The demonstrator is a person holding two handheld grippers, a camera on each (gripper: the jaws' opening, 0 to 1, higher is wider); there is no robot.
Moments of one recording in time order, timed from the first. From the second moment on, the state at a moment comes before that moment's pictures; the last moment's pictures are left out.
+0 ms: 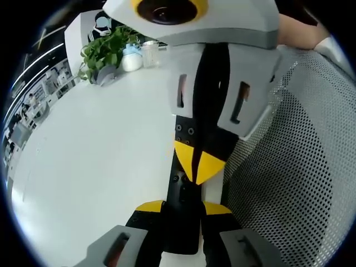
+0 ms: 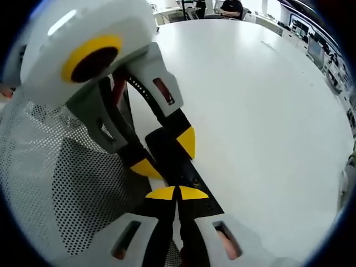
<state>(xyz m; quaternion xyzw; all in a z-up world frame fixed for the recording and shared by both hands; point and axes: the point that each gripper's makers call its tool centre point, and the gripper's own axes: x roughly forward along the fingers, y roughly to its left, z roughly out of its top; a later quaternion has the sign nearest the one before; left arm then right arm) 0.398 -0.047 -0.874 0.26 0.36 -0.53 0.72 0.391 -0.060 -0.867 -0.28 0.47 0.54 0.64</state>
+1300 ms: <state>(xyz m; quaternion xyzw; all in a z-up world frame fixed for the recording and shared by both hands) 0.397 -0.048 -0.874 0.26 0.36 -0.53 0.72 0.389 -0.061 -0.869 -0.27 0.47 0.54 0.64</state>
